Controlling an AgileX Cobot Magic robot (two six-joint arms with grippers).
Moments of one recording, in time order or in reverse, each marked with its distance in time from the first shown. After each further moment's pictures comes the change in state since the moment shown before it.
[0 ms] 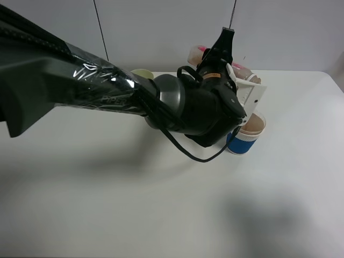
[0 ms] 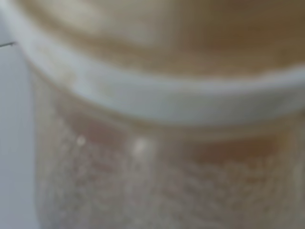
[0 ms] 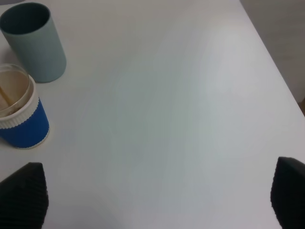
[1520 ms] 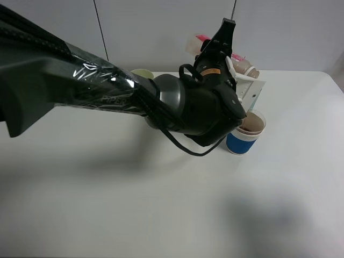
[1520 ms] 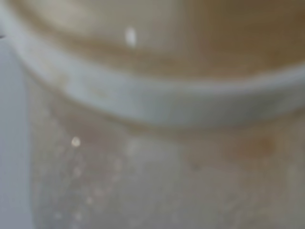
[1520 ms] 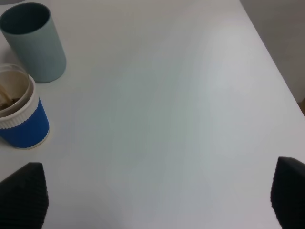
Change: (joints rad) left arm 0.000 0.000 0.000 0.065 -0.081 0.004; right arm 0.000 0.000 0.000 0.000 0.000 0.000
